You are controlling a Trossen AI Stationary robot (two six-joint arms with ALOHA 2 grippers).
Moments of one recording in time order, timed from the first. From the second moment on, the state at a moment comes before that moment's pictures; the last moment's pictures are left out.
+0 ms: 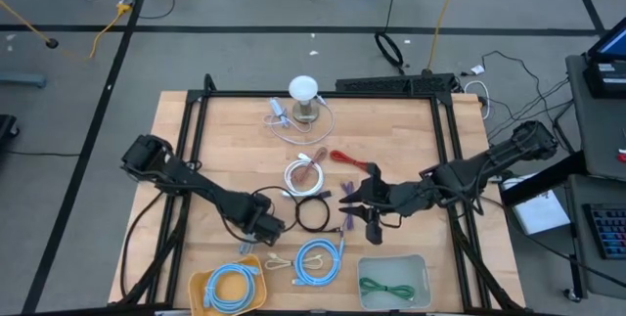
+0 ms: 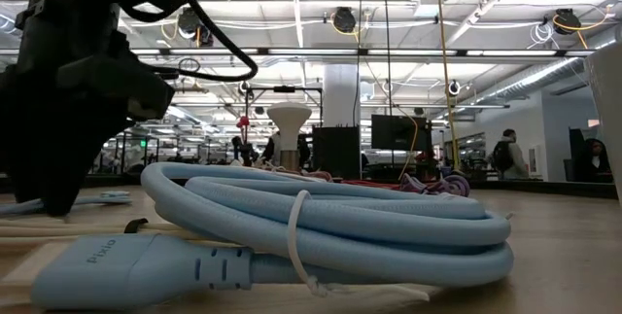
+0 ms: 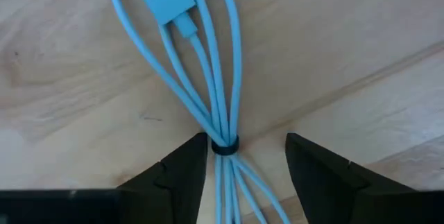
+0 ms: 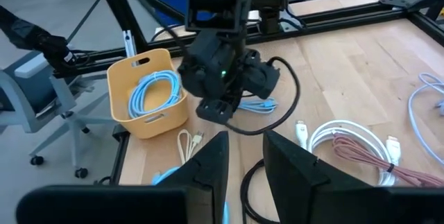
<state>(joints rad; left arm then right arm) -0.43 1.79 0.98 -0.75 0.11 -1.49 0.45 1.33 1.20 -0.34 0.37 0.40</state>
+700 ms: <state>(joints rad) -0.52 1.44 1.09 -0.73 -0.54 -1.57 0.46 1.33 1.20 -0.25 0.37 0.41</state>
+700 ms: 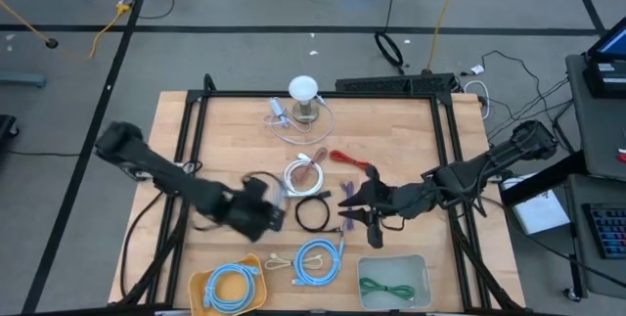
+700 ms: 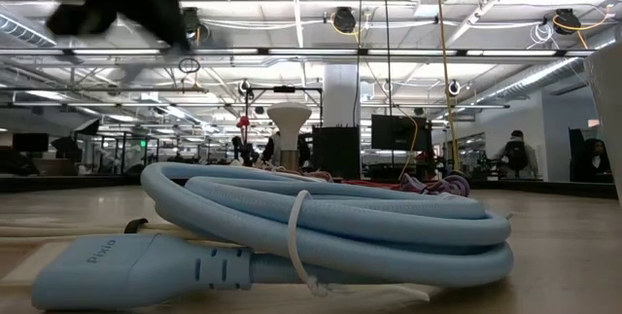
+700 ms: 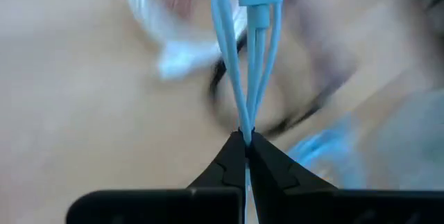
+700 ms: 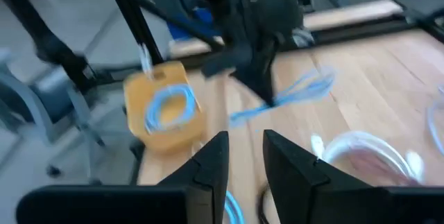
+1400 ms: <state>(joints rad) -0.50 1.50 1.22 -0.09 -0.64 -0.98 0.29 1.47 0.87 0.90 0.13 0.78</state>
